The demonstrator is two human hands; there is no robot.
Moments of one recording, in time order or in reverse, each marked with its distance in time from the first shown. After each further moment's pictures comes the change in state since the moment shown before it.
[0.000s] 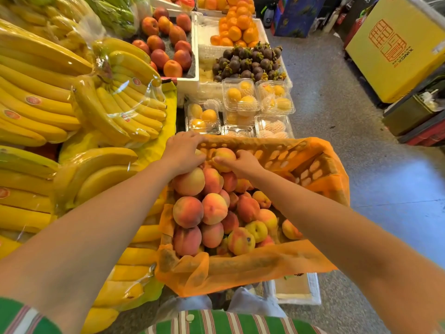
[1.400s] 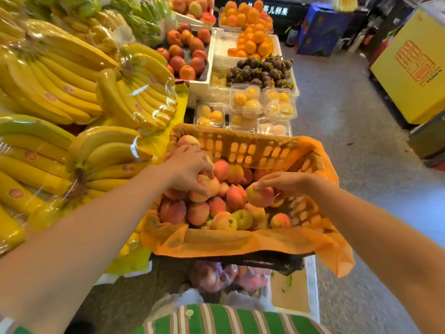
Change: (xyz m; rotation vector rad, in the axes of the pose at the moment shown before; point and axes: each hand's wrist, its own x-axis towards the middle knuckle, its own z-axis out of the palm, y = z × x) left_hand -0.089 0.069 -0.013 0.347 -0.274 0.220; right_hand -0.065 0.097 -0.094 -0.016 -0.630 0.051
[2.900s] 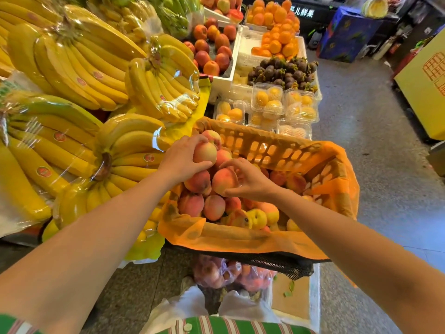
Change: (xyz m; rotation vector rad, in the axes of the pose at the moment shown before) left_hand -0.026 -0.037 0.044 -0.580 0.464 -0.432; right_hand 0.040 -0.064 0.088 -0.366 0.327 -0.702
